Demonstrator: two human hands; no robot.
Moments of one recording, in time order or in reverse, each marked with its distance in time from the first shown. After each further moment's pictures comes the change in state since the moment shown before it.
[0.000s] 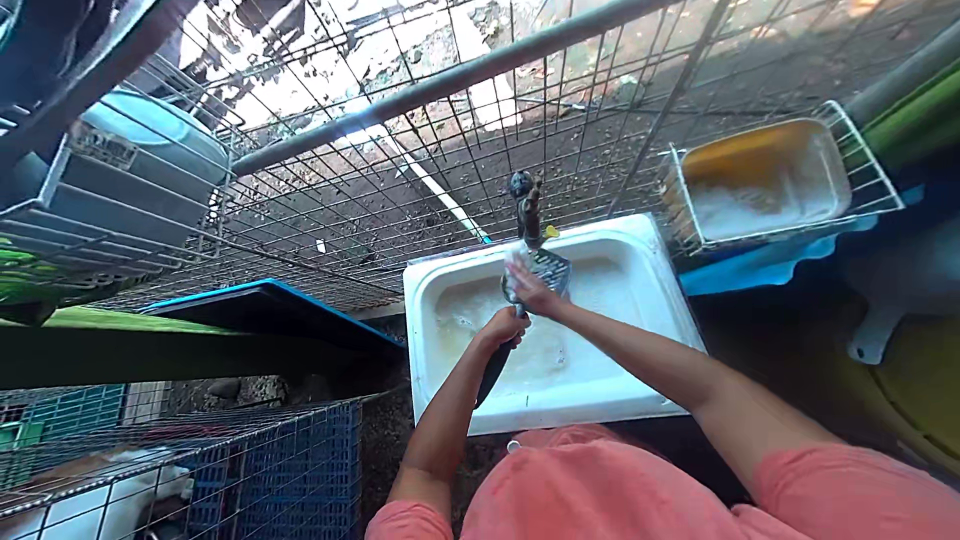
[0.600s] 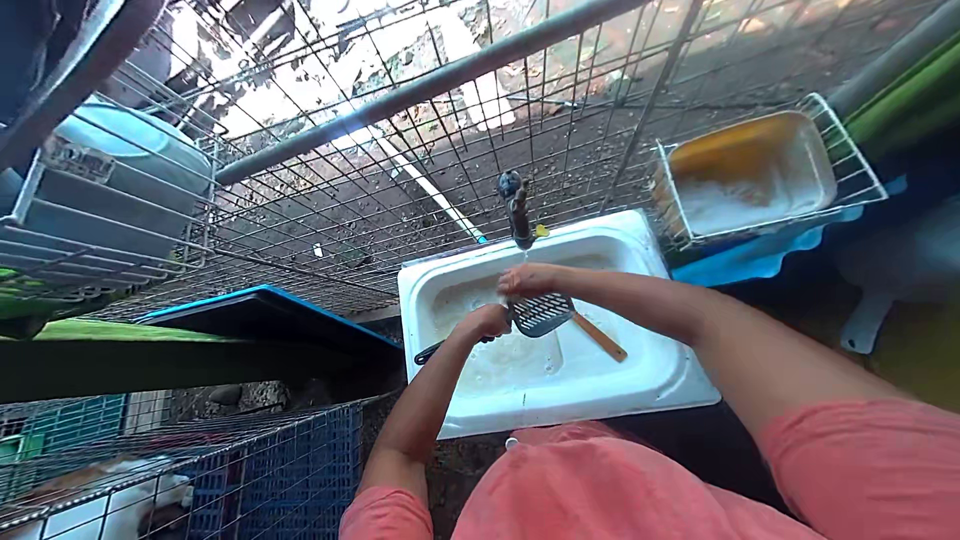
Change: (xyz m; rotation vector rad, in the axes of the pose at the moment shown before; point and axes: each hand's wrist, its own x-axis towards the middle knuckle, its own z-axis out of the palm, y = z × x) left_hand 0.004 0.024 -0.028 0.848 -0.119 -0.084; right_hand 0.038 -0.011 -0.053 -0.501 -0.608 -0.541
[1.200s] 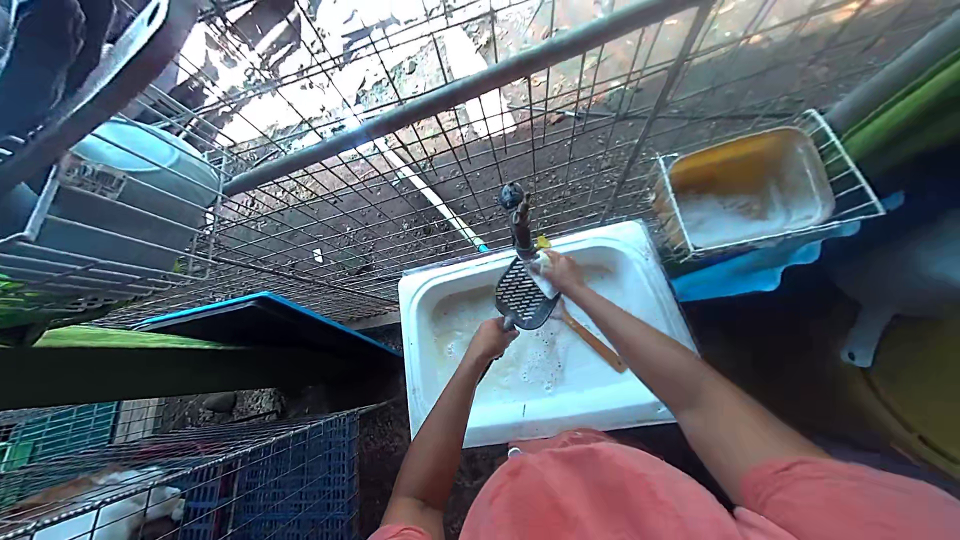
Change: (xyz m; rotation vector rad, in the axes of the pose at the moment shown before) left_hand 0.009 -0.012 0.043 -0.532 0.287 0.061; right_hand -0.039 0.025 0.022 0.661 0.725 0.985
